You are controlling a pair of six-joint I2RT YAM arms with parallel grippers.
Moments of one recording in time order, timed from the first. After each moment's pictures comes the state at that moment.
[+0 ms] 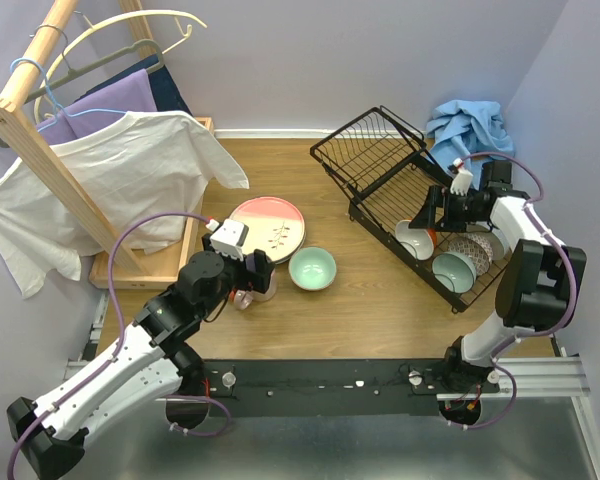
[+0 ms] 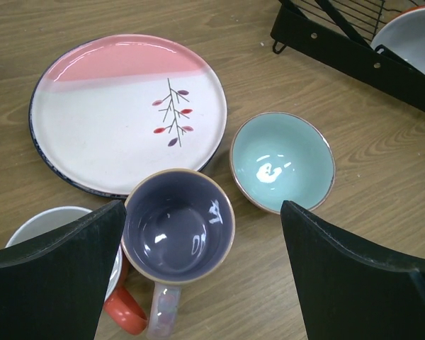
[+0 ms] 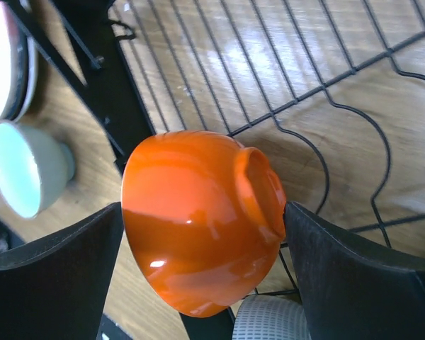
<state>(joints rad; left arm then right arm) -0.76 0.61 0.56 -0.29 -0.25 -0.27 -0.19 1.63 1.14 -0.60 -0.67 -0.11</state>
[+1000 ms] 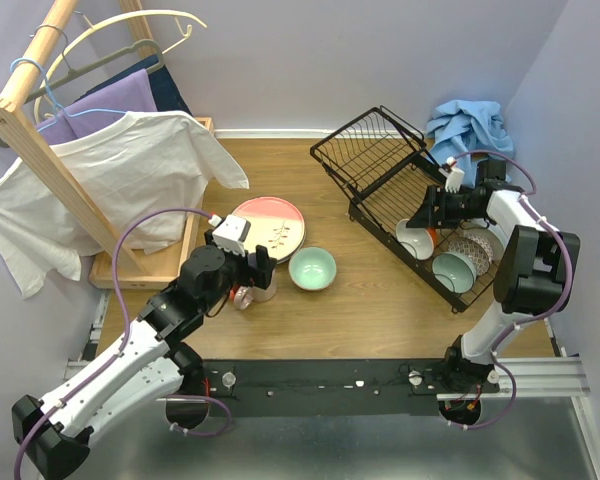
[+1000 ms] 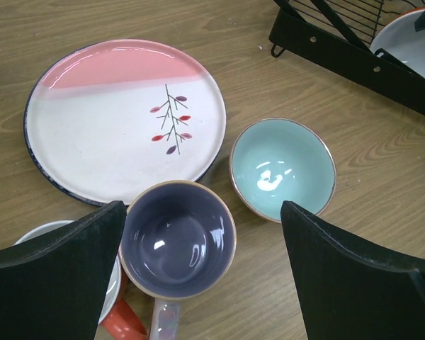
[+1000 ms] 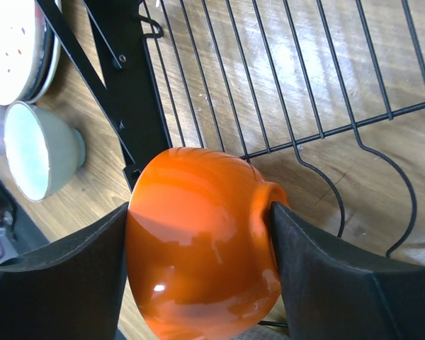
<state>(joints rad) -0.71 0.65 0.56 -0.24 -0.20 -0.26 -0.19 1.75 1.20 -0.63 -0.82 -0.22</state>
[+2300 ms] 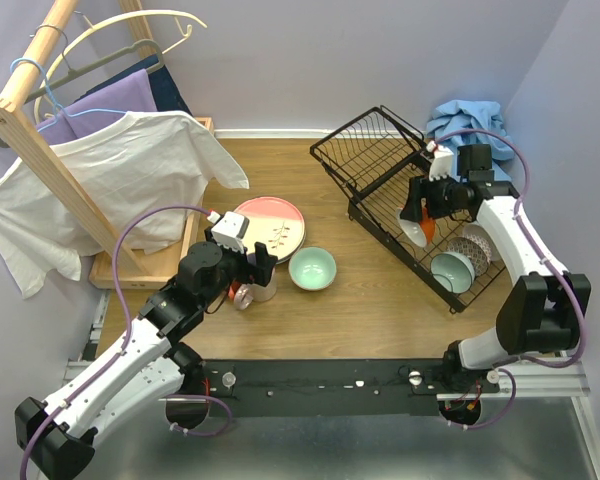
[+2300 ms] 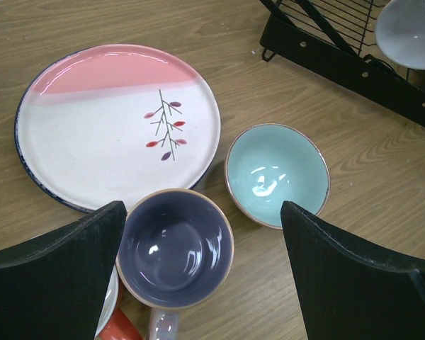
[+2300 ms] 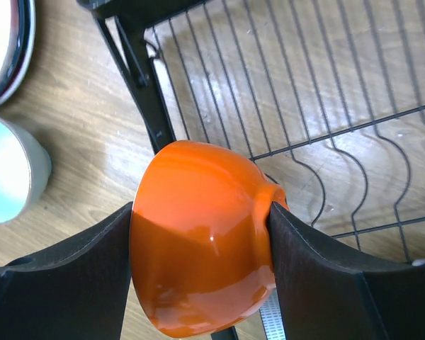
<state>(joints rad) -0.66 0.67 0.56 -0.21 -0.12 -0.26 0.02 1.50 1.23 -0.65 -0.43 -0.18</state>
